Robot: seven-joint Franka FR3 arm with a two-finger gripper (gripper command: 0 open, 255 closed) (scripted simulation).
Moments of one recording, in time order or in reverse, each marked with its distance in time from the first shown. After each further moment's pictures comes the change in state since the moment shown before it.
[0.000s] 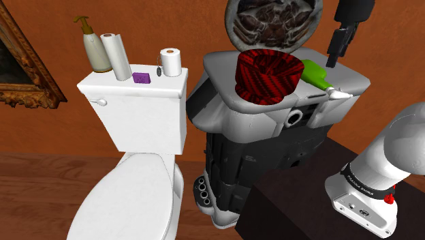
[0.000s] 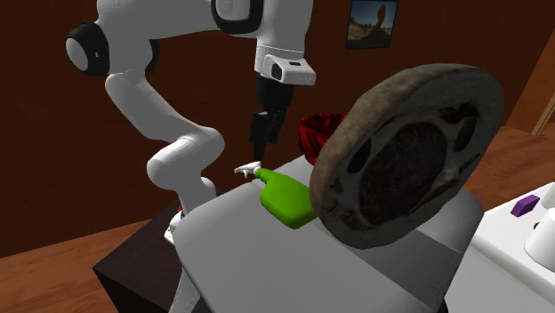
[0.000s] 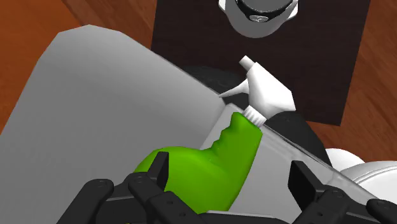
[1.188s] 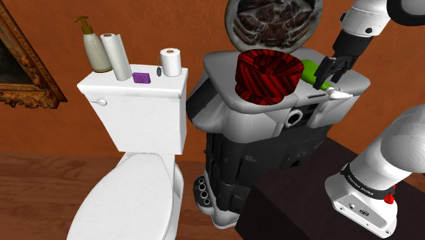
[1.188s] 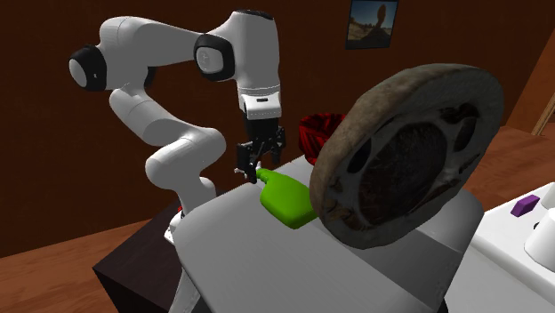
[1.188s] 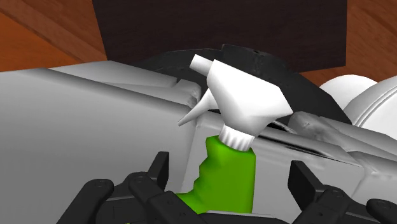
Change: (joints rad) arm -0.082 -0.255 0.037 -0.340 0.104 0.264 0.247
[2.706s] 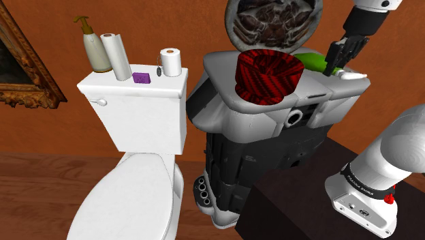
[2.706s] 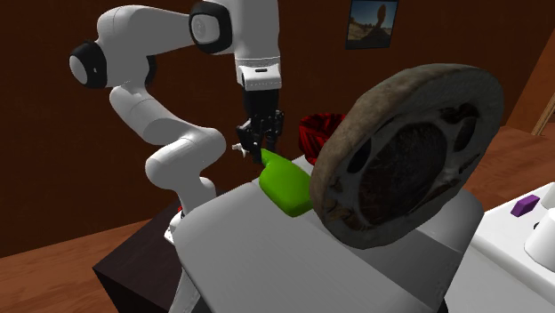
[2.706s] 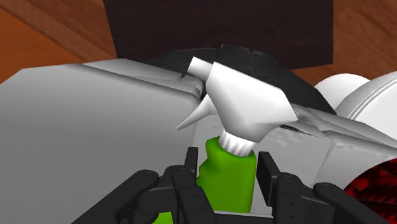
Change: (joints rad) arm -0.003 0.037 -0.003 0.152 -0.003 -0.115 -0.002
